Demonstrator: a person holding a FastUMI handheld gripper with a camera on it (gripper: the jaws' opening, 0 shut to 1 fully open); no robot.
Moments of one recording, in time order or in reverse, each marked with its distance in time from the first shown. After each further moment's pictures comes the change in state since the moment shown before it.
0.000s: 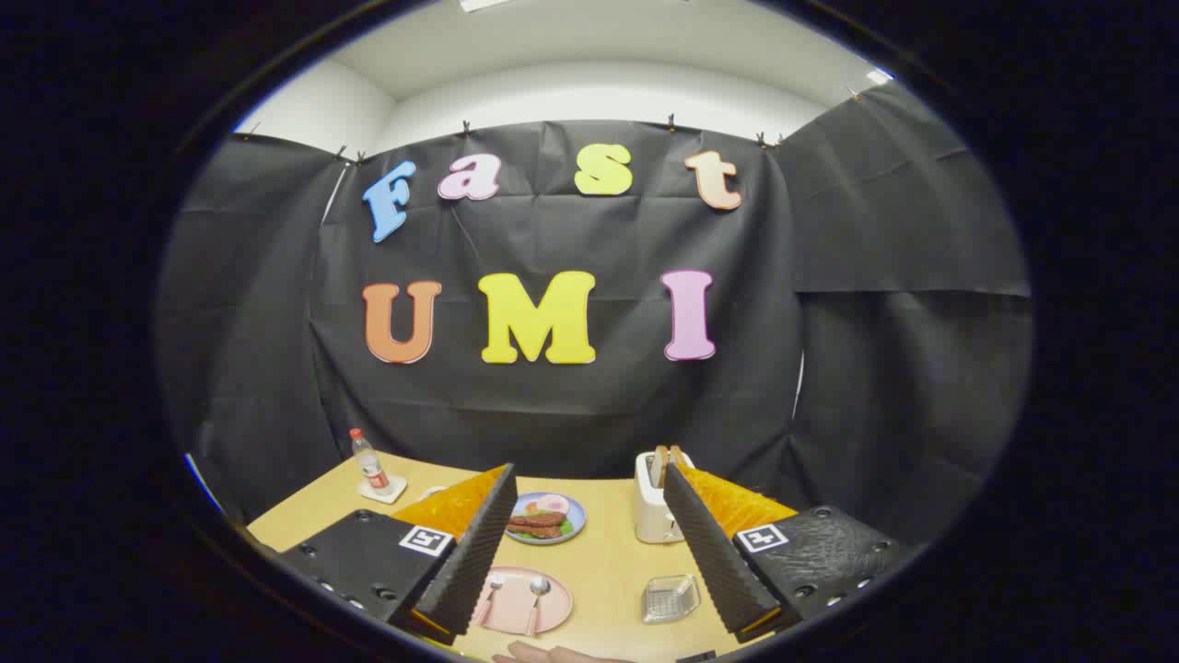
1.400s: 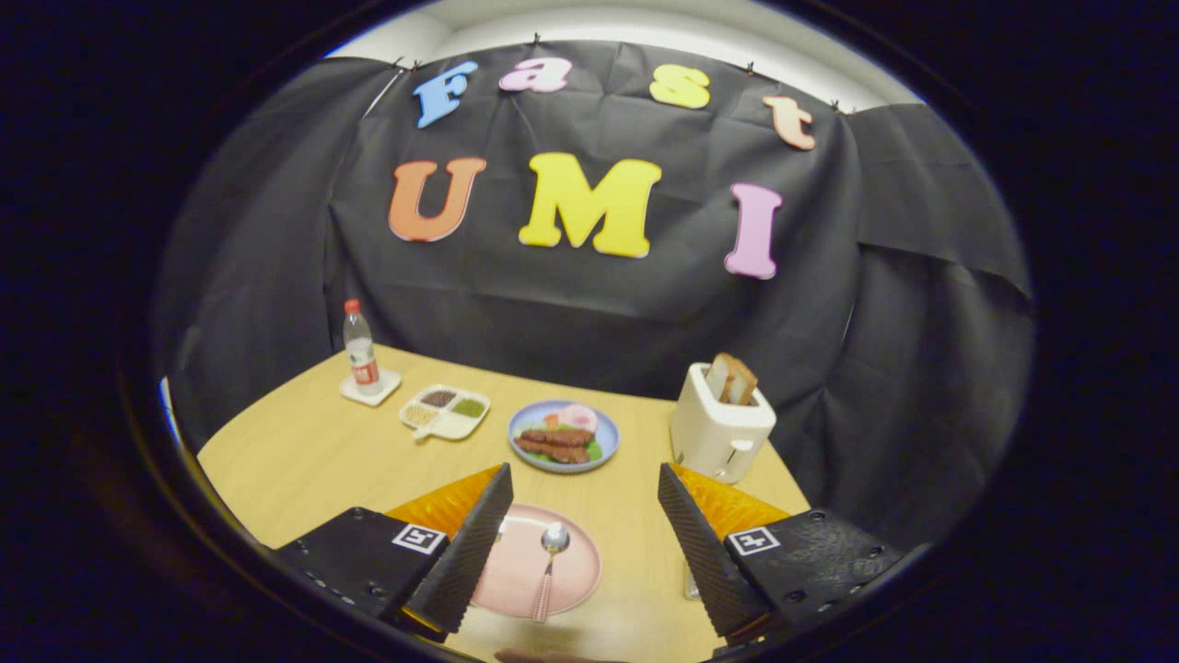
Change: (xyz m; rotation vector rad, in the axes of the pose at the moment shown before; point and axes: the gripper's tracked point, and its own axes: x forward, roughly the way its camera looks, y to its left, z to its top) arm 0.090 0.084 -0.217 -0.160 0.355 0.039
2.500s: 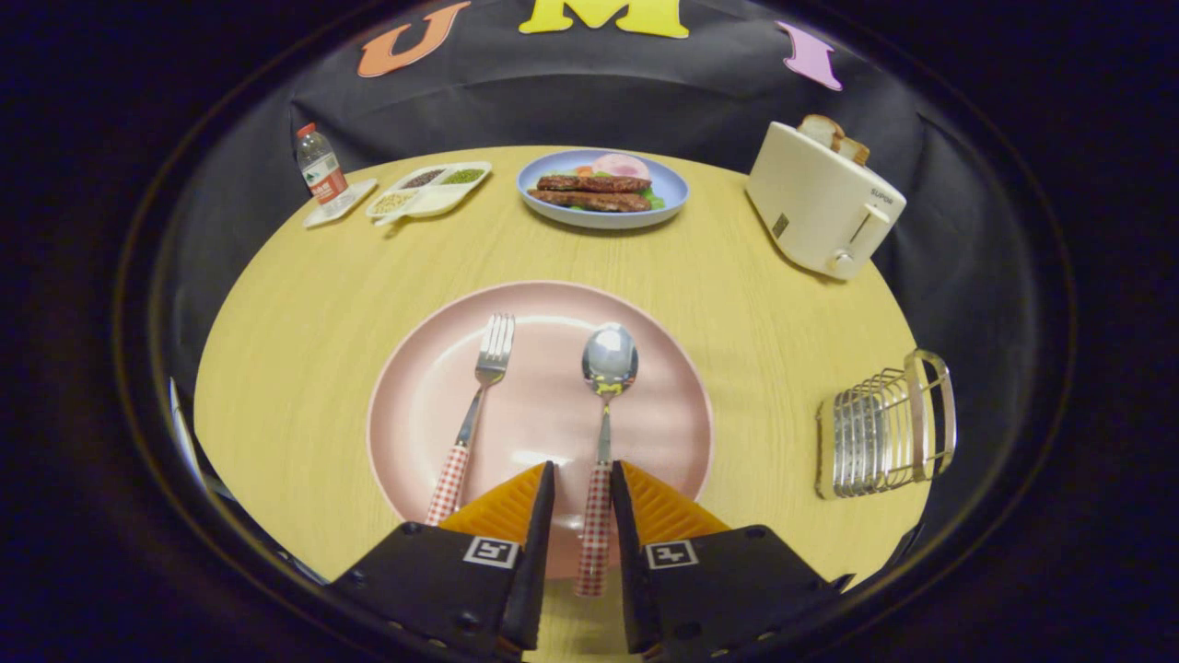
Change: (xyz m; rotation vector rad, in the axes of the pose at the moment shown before) arm 0.080 0.041 -0.179 0.035 0.615 0.056
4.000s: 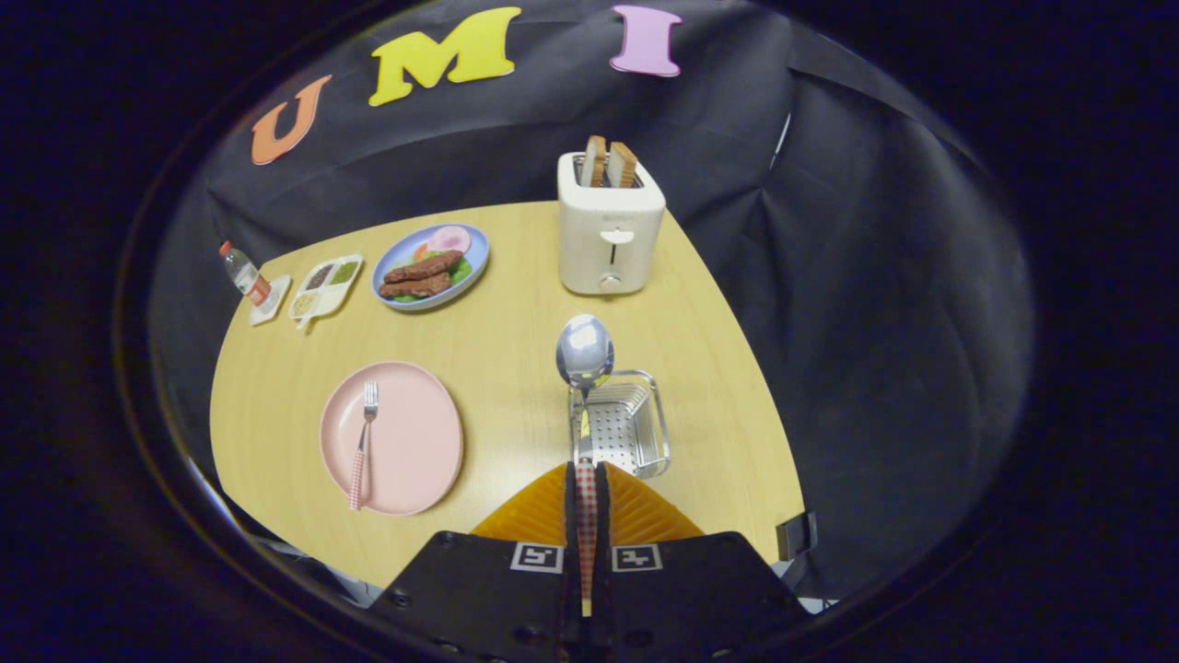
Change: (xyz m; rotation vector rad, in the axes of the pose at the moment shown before) arm -0.143 -0.202 0.011 0.245 0.014 -0.124
